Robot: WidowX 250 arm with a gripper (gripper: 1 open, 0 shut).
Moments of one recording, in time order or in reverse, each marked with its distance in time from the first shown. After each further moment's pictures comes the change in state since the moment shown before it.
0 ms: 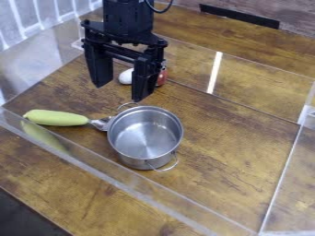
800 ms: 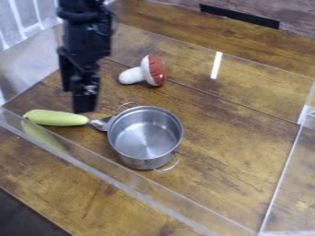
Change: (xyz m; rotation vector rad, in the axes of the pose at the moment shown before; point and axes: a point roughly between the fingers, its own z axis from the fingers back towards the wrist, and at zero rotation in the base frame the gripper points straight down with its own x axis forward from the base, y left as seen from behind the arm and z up) arm -0.010 0.075 -0.037 0.060 0.040 -0.542
